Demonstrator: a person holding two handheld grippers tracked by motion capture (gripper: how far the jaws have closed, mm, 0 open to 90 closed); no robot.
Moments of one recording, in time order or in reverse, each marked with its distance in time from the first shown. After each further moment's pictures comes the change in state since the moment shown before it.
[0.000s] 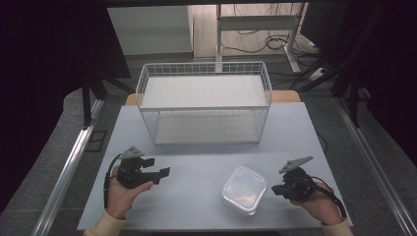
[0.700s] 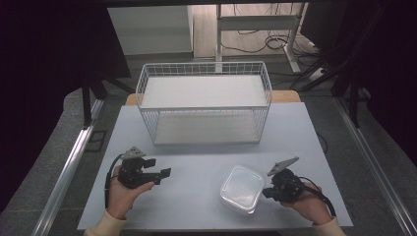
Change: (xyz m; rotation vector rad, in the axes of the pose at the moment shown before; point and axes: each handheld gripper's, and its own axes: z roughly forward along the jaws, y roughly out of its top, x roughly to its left) left arm -0.001 0.000 0.002 0.005 -0.004 0.005; right arm 0.017 0.014 0.016 0.027 0.056 -0.053
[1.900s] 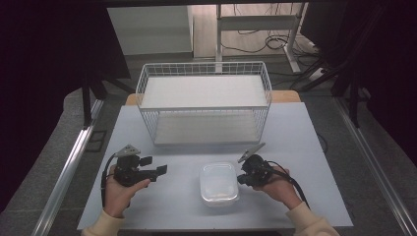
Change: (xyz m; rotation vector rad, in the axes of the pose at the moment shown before) left arm 0.009 0.002 -0.007 -0.023 -0.001 -0.033; right arm 0.012 0.072 0.042 -0.006 0.024 -0.089
